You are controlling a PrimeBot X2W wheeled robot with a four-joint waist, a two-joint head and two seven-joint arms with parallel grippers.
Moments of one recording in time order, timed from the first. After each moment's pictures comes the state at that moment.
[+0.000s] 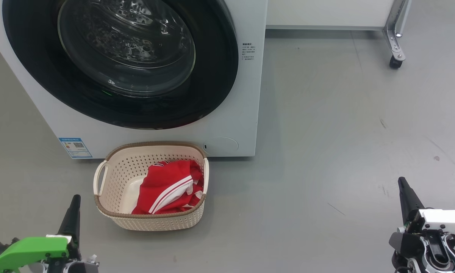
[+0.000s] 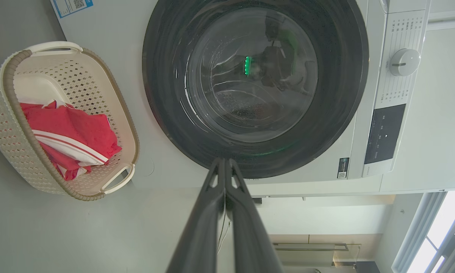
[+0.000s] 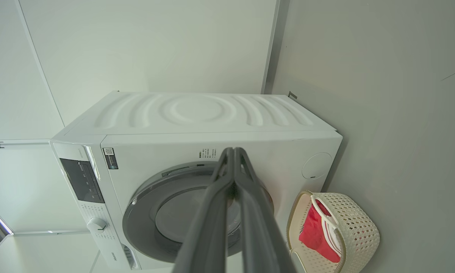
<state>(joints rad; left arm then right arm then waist) -0.06 0.10 -0.01 0.28 -1.68 -0.12 0.04 -0.06 -0.07 -0.08 0.28 1.65 0.12 0.07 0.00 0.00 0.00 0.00</state>
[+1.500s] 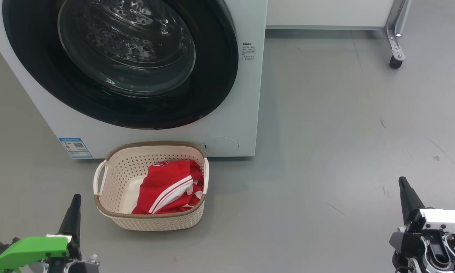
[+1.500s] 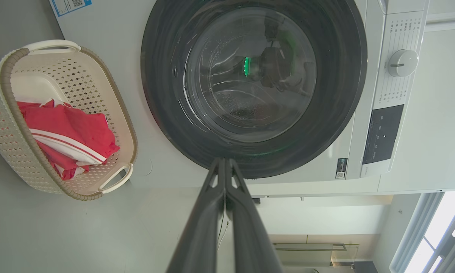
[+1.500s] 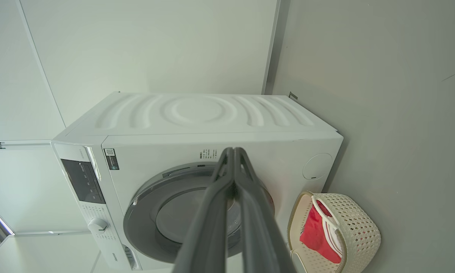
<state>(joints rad) -0.06 0.09 0.00 0.27 -1.68 -0.12 0.04 -0.06 -0.07 -0.09 0.28 1.65 0.12 0.07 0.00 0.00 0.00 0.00</state>
